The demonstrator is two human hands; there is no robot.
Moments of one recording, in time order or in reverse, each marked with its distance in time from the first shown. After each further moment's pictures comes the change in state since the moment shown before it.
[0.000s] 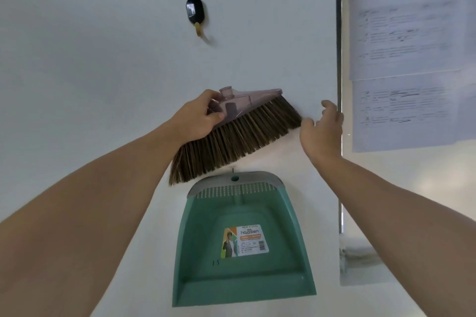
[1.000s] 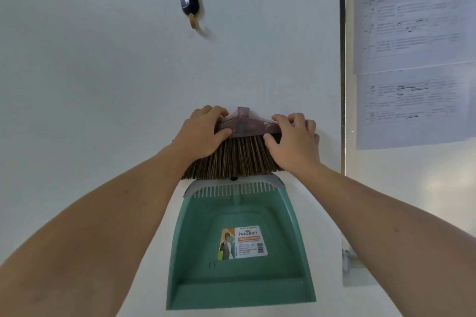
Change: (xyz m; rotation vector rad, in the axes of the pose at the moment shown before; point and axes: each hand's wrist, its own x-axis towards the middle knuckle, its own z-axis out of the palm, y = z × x) left_hand 0.000 -0.029 0.044 0.268 0.093 0.154; right_hand -0.015 0.011 0.037 -0.558 -0.263 -0.312
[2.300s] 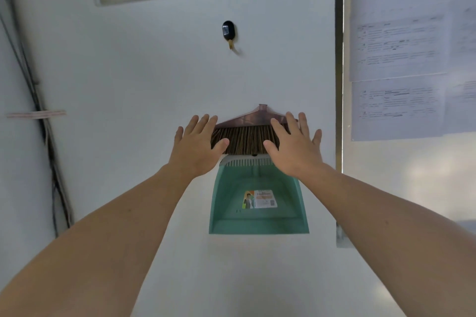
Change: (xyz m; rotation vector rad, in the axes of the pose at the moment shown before) left_hand -0.164 0.052 -0.101 0.246 -0.020 -0.253; right_hand -0.115 -0.064 -0.088 -0.180 -0.189 -0.125
